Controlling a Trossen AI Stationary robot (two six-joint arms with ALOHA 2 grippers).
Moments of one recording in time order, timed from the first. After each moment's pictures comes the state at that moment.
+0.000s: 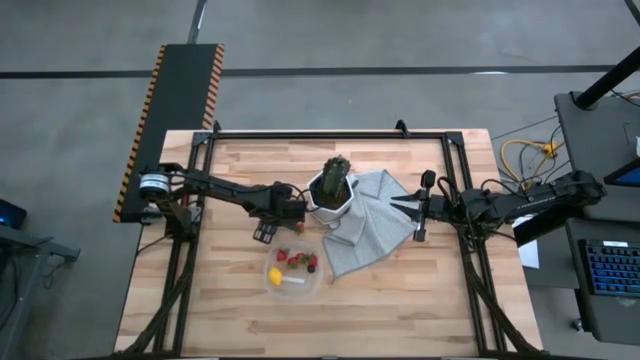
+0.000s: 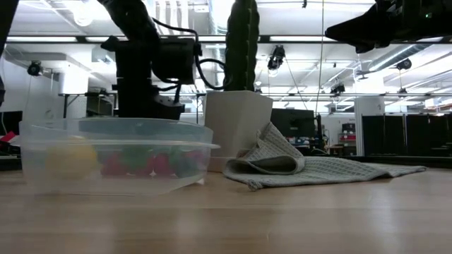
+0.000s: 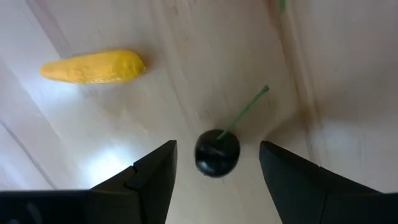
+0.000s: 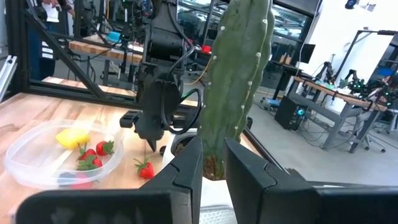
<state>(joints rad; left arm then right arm) 0.04 1.72 1.01 -0.78 -0.27 0.41 0.19 0.61 0.25 0.35 0.39 -0.24</state>
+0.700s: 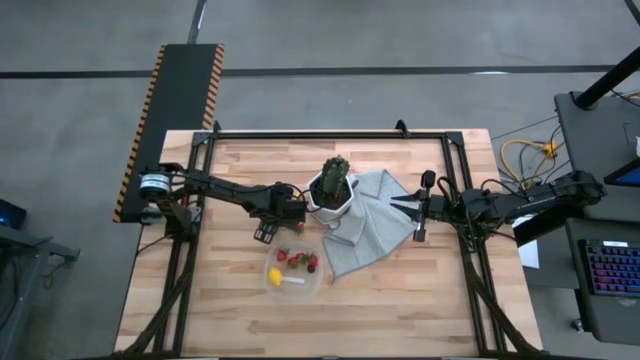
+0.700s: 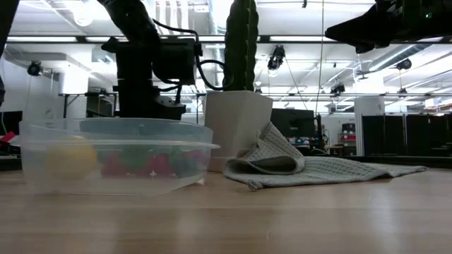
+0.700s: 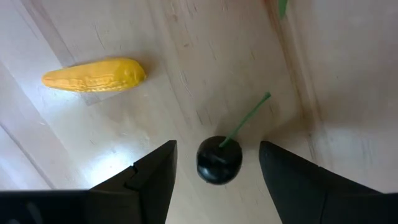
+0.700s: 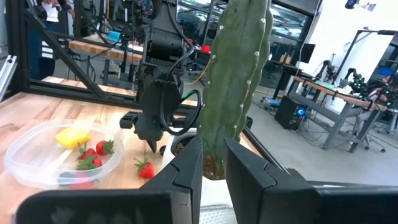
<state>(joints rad) 0.04 1.73 1.01 -0.76 -0.28 0.43 0.19 0.61 0.25 0.35 0.39 -0.24</state>
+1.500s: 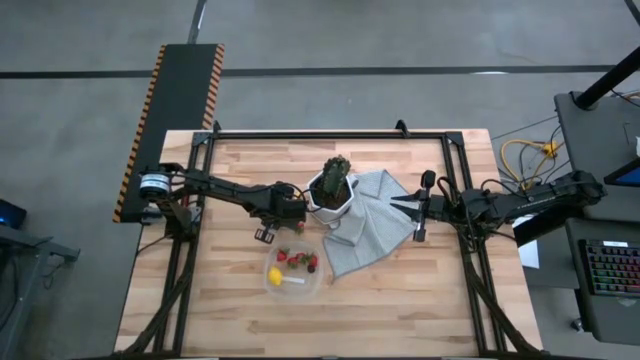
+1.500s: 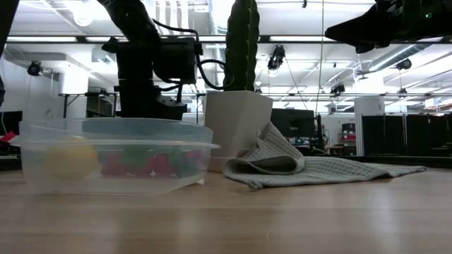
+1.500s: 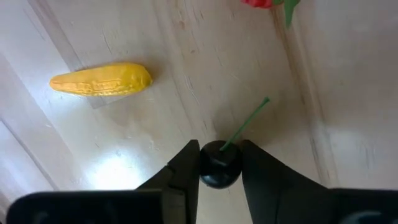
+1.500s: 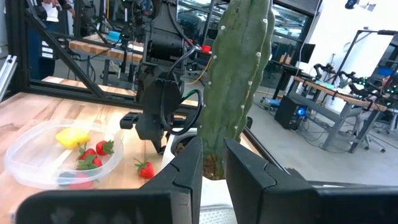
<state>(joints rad) 0.05 1.73 1.01 -0.75 -0.27 0.43 0.19 0.61 0.25 0.35 0.39 -0.24</state>
